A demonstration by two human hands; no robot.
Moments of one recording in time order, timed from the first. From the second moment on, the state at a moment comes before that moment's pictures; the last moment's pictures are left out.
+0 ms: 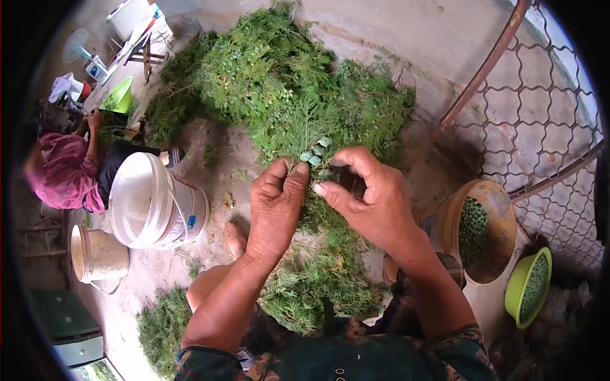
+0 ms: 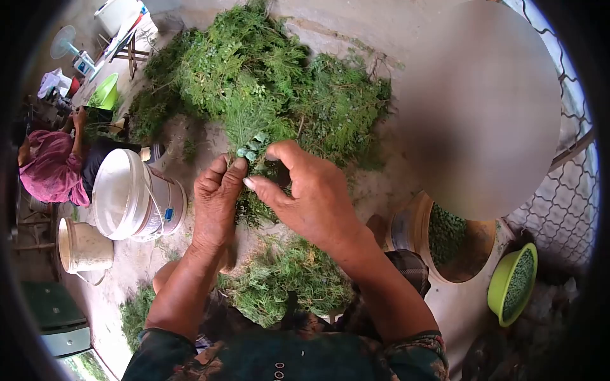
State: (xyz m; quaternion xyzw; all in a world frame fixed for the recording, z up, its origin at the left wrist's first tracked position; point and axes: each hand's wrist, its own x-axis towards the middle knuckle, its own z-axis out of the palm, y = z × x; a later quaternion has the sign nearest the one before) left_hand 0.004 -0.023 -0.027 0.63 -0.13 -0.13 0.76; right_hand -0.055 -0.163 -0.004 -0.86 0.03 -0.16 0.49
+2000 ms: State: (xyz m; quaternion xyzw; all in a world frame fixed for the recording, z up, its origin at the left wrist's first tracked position) left_hand -0.007 -0.040 -0.021 0.52 0.03 -0.18 0.84; right_hand -0.069 -0.159 -0.019 -0.52 0.05 0.06 0.85
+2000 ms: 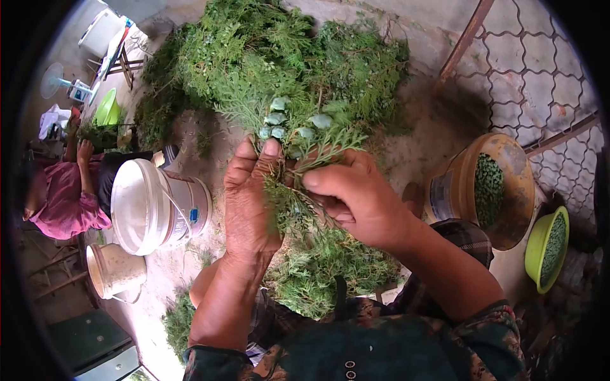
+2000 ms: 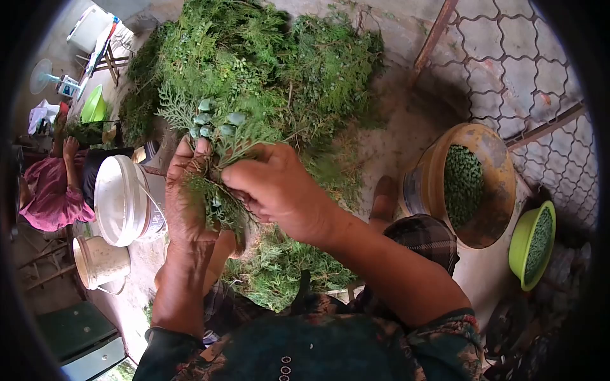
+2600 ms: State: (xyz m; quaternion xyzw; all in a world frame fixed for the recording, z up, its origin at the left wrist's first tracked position) left_hand -0.008 -0.025 -0.015 0.53 -0.03 -0.18 0.83; right_hand -0.058 -0.152 -0.028 -0.42 0.06 0.00 0.91
